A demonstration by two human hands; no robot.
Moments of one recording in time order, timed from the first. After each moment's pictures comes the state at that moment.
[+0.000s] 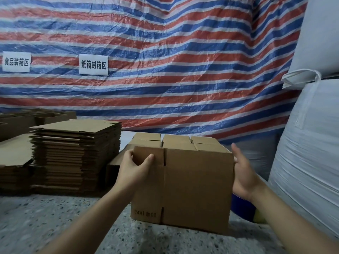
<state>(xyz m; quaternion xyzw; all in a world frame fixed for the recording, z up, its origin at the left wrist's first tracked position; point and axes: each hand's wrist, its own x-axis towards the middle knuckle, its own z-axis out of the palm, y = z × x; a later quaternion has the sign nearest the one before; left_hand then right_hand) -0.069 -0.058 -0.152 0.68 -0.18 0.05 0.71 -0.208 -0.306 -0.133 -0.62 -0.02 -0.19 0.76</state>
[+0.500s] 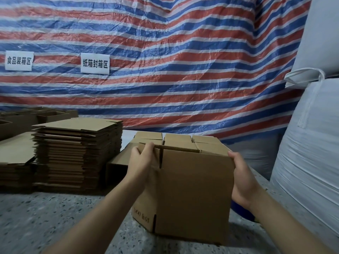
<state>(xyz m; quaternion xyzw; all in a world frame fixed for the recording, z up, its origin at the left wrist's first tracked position) -0.075 -0.078 -0.132 0.66 -0.12 -0.01 0.75 -0.211 -0.287 -0.144 -0.63 0.03 -0.21 0.74</state>
